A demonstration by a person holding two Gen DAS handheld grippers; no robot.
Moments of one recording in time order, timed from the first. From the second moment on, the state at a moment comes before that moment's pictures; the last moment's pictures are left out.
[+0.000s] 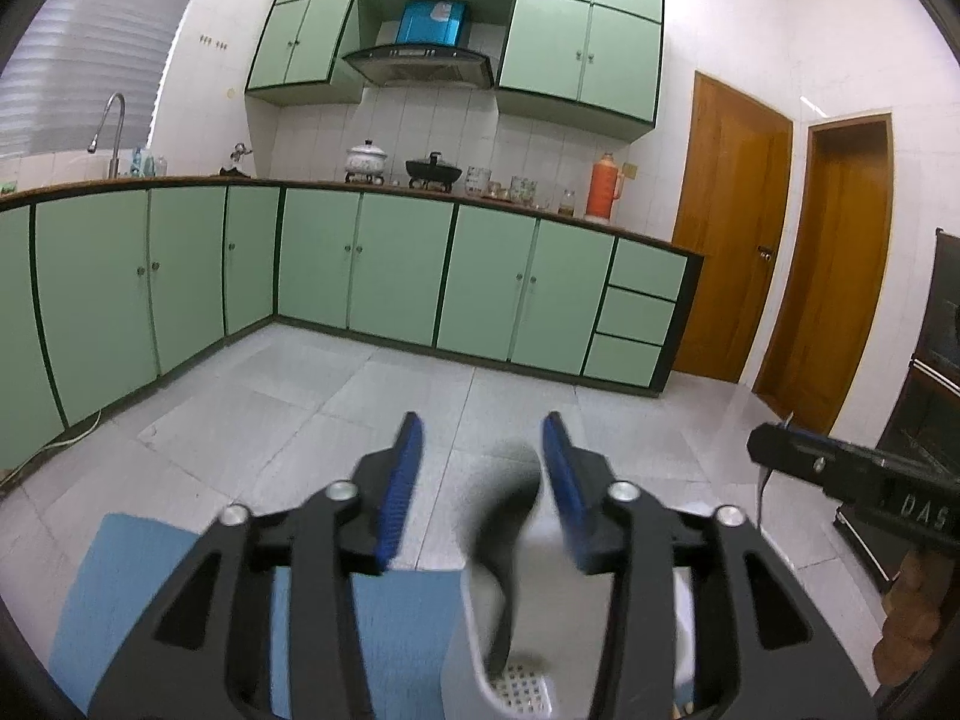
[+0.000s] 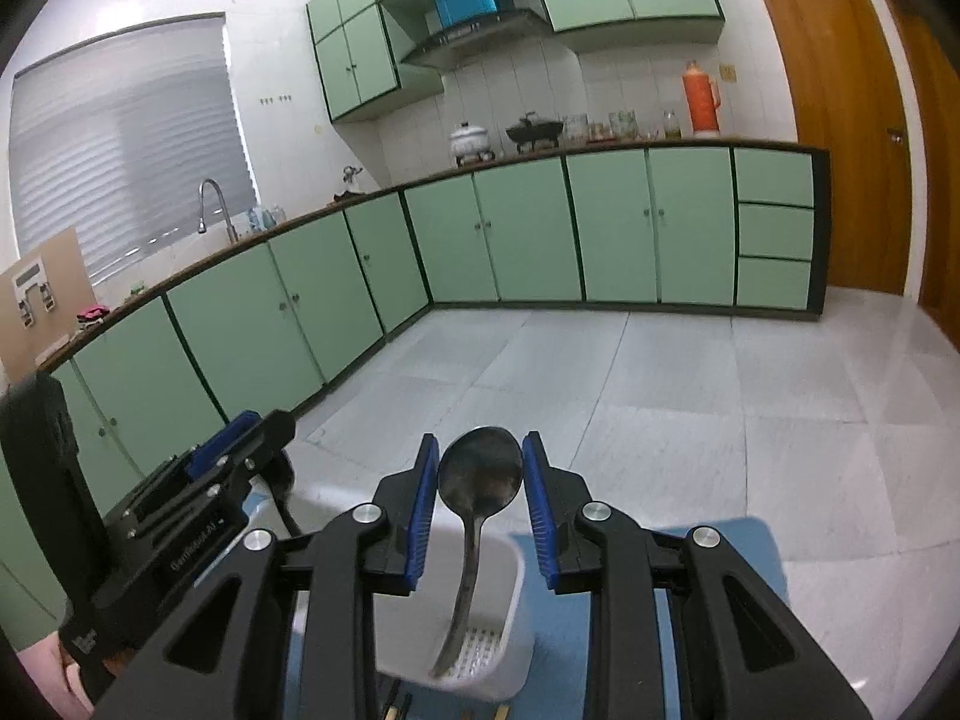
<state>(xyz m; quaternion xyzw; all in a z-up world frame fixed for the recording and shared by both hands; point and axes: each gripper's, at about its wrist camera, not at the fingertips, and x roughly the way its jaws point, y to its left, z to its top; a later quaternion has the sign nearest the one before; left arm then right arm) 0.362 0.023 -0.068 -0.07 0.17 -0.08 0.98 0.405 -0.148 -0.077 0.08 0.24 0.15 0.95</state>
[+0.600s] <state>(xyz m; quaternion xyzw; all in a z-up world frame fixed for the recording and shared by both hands) 0.238 0.029 -0.062 -0.02 0.19 -0.06 0.98 0.290 -0.184 -0.112 0.11 0.25 0.11 0.96</state>
